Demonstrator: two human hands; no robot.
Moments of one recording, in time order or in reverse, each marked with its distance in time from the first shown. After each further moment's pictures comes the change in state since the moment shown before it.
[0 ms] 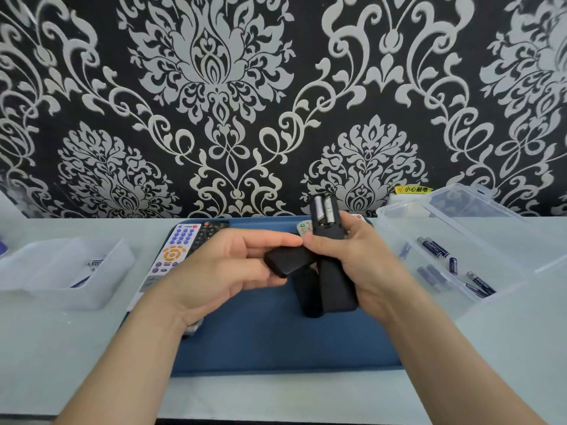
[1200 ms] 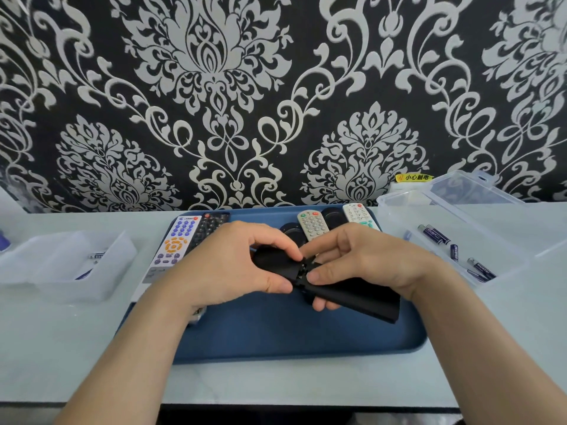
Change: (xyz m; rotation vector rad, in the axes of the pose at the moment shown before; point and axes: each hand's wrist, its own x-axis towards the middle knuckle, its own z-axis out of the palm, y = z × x) left_hand 0.004 0.005 0.007 0.767 0.147 0.064; right_hand -0.009 -0.017 -0.022 -0.431 -0.518 0.228
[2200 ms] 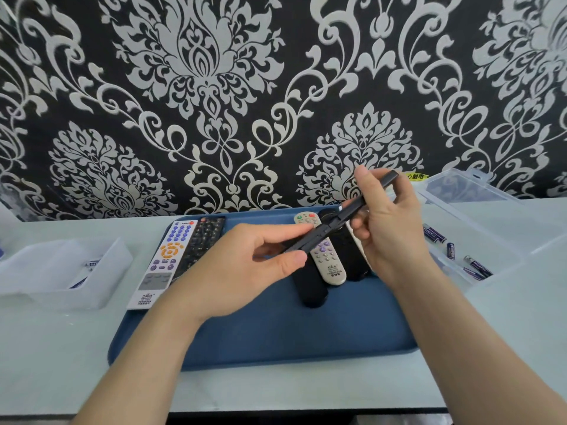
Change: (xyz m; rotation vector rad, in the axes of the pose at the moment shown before) left_hand -0.004 0.019 0.011 -0.253 0.013 -0.018; right_hand 0.018 -0.004 -0.006 0.583 0.898 -0.502
